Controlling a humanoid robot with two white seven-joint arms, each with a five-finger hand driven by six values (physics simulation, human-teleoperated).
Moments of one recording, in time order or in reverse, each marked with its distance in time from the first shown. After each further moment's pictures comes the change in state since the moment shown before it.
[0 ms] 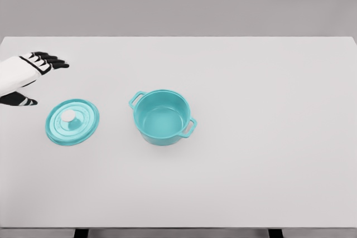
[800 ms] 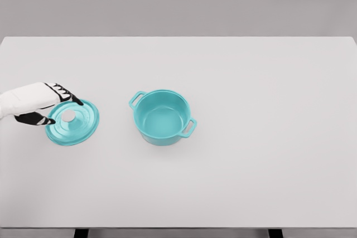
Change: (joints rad) left arm -0.051 0.001 -0.171 0.026 0.073 -0.001 -0.101; right arm 0.000 0.000 0.000 0.000 0.000 0.000 0.000
